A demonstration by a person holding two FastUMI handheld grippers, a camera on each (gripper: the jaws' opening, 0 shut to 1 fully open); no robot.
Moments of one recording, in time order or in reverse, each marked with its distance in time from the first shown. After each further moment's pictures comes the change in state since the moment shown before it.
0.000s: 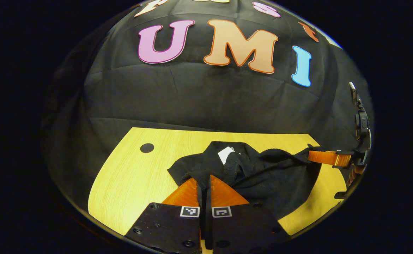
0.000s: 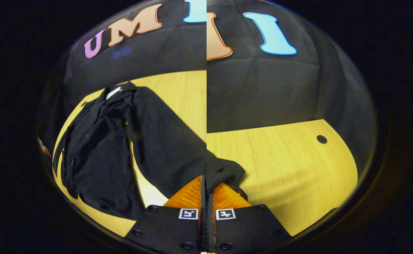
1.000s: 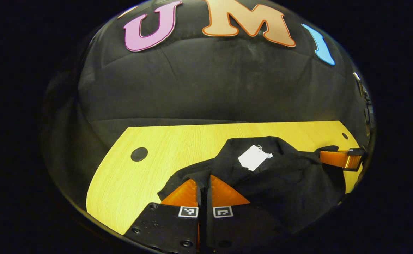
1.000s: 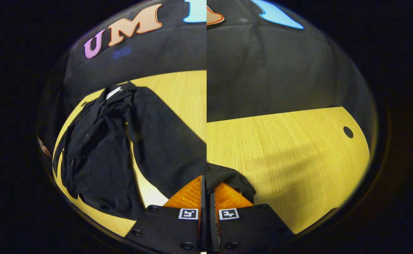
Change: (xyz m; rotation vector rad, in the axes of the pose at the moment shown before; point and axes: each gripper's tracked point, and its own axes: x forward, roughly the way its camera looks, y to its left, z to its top) left arm 0.120 0.022 -0.017 0.065 0.067 0.153; right arm 0.127 -0.026 -0.004 0.055 0.076 0.024
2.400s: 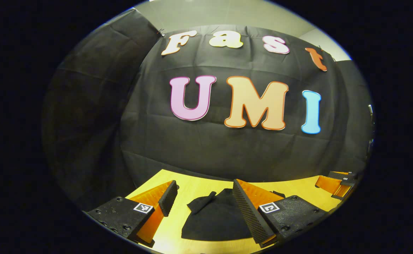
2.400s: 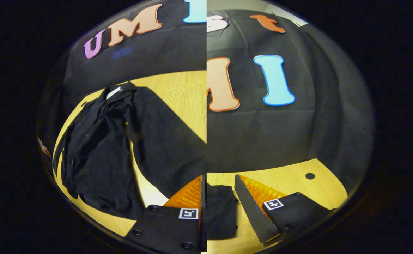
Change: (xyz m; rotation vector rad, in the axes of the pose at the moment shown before) left arm -0.282 0.025 0.092 -0.154 -0.513 0.062; right arm -0.269 0.055 0.017 -0.164 -0.497 -0.005
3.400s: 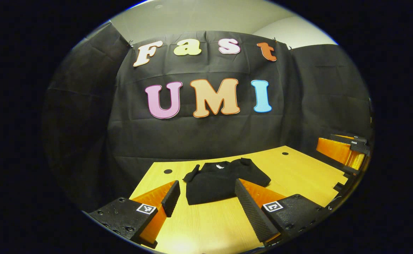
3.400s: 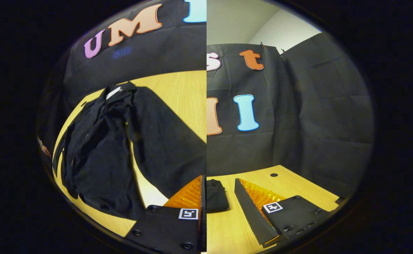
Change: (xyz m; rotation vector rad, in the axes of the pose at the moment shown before) left arm -0.184 -0.003 -0.042 0.169 0.068 -0.230; right arm -0.231 0.050 -0.030 -0.028 -0.150 -0.156
